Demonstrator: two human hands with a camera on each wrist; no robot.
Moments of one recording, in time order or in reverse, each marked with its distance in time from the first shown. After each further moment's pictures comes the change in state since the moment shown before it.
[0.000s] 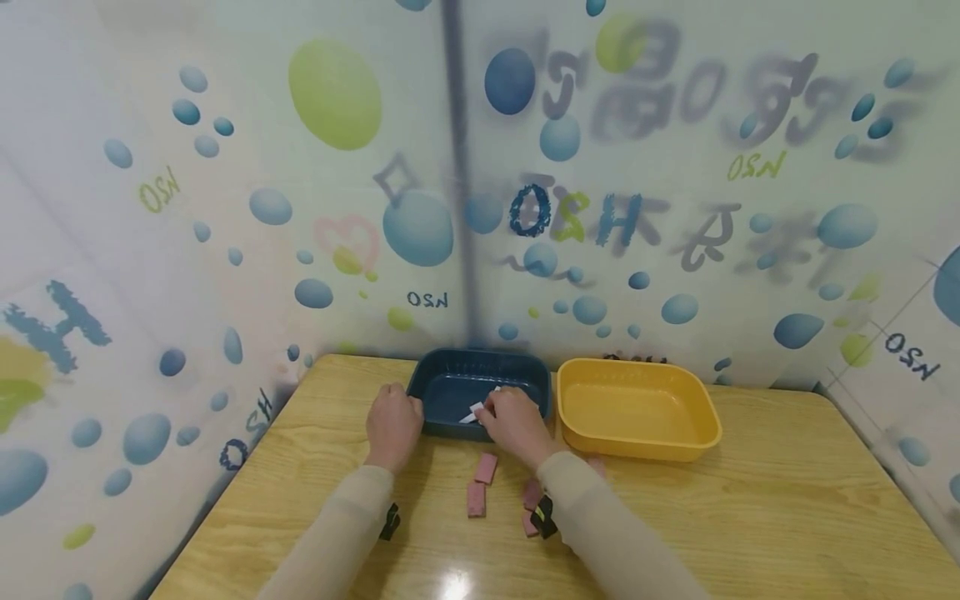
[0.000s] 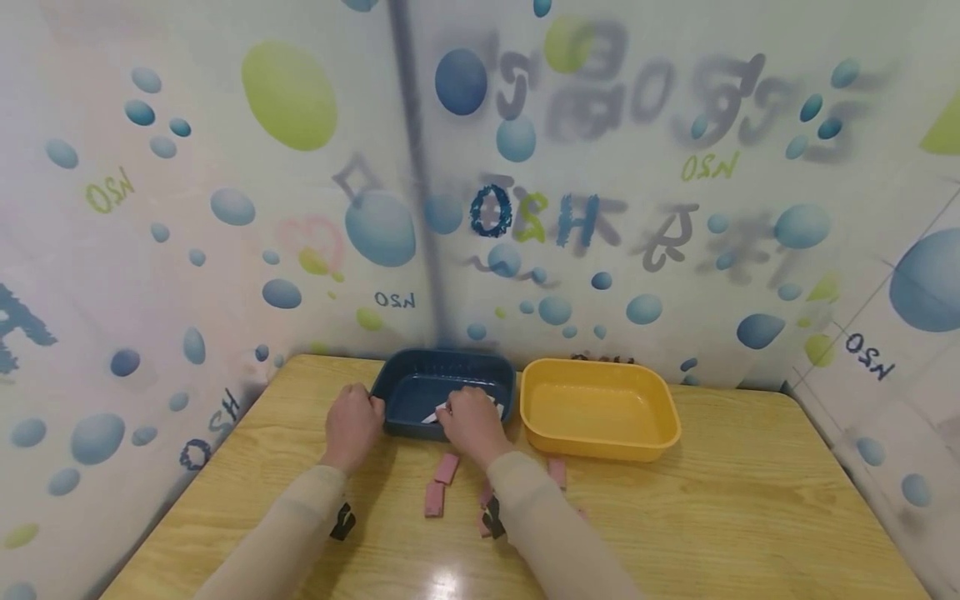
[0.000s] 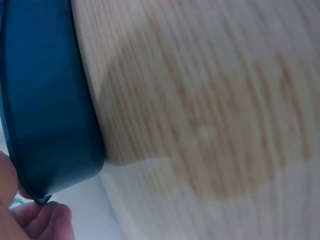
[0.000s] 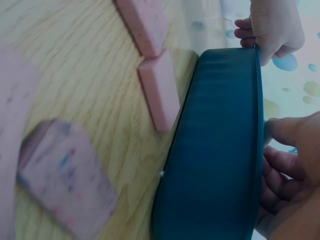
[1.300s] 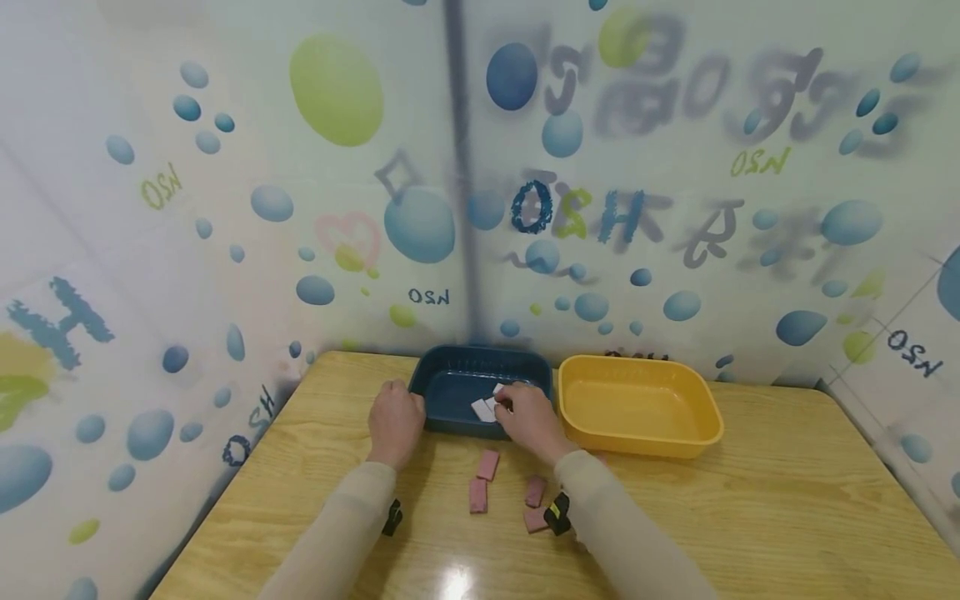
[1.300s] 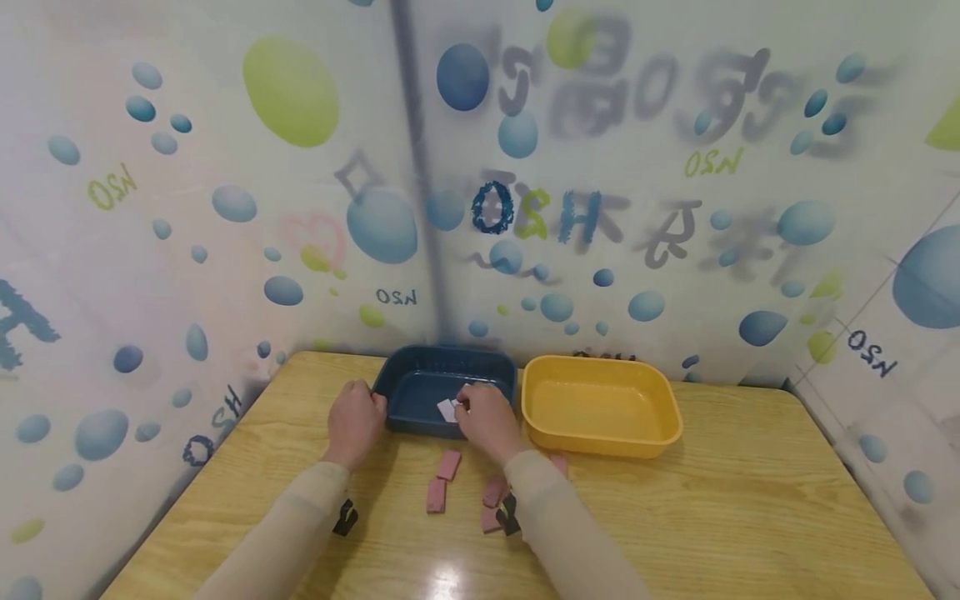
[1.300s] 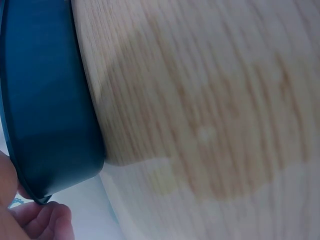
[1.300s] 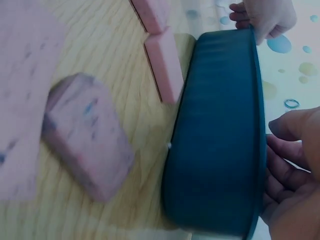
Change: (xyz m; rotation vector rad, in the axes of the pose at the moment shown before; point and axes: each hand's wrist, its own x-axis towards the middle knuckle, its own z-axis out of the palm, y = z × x) left_hand 0.000 -0.001 0.002 -0.004 0.001 -0.005; right_hand -0.006 0.016 -0.006 0.083 0.069 -0.003
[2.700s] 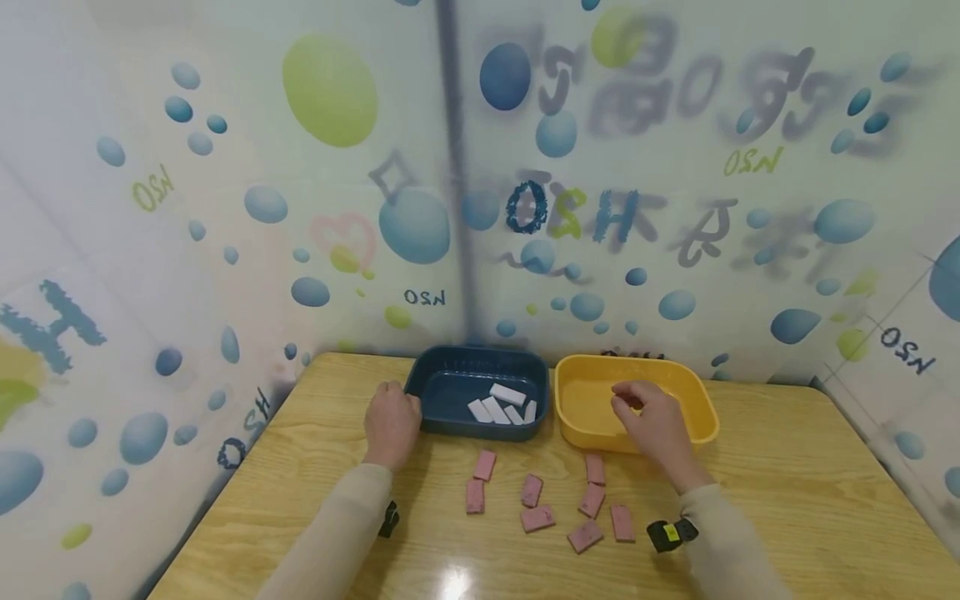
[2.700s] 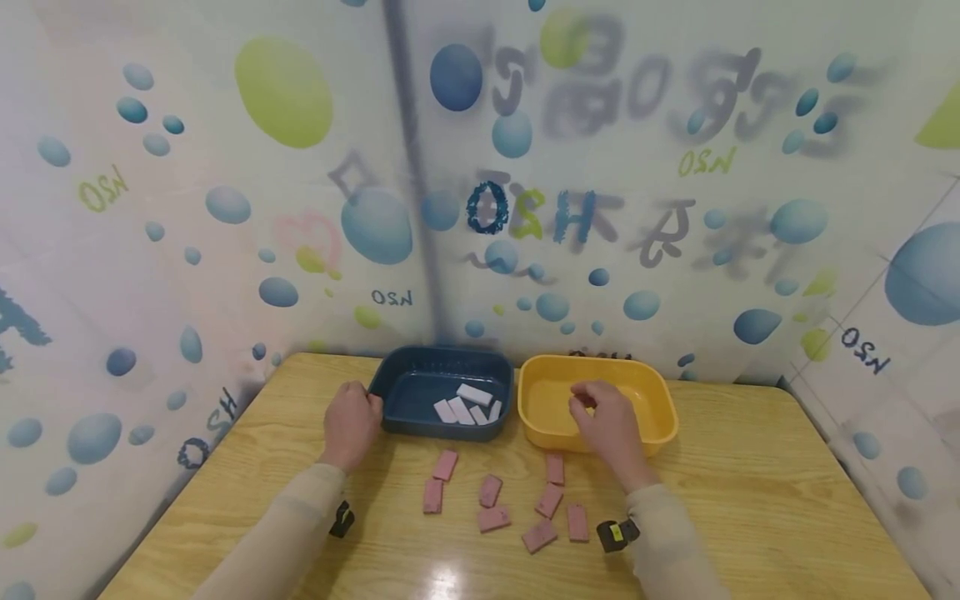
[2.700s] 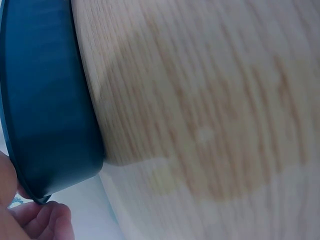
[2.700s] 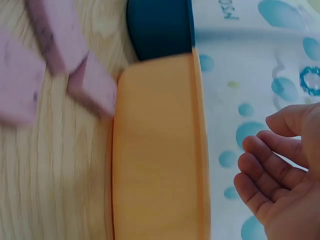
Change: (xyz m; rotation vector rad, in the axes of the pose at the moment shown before) left_hand 0.000 -0.001 0.001 -0.011 0.011 0.003; right_hand -0.072 0.091 -0.110 0.022 0.259 0.120
